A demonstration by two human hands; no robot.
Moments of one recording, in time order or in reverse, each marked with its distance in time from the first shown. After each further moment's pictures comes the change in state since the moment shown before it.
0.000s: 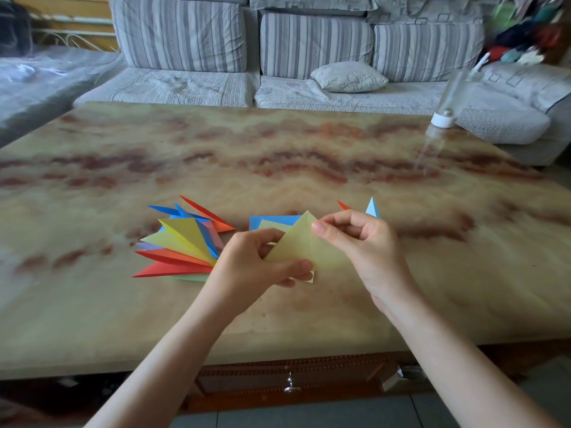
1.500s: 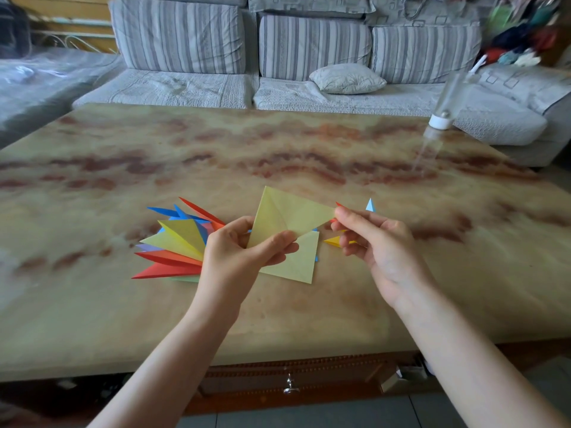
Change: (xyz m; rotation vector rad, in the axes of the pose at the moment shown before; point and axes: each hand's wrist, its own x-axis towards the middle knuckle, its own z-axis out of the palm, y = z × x) left_hand -0.001 0.004 0.001 -0.302 0.273 0.026; right_hand 0.008 -0.006 -0.015 0.269 0.059 0.198
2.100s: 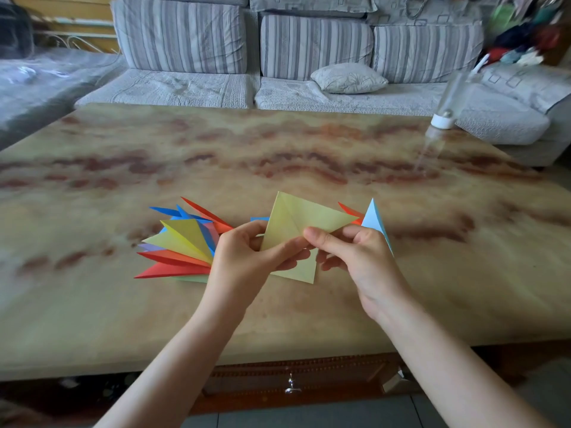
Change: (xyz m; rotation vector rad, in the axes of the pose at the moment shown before) left_hand -0.002 0.000 0.005 0.079 -0.049 -0.028; right_hand -0.011 0.015 0.019 -0.166 -0.060 -0.011
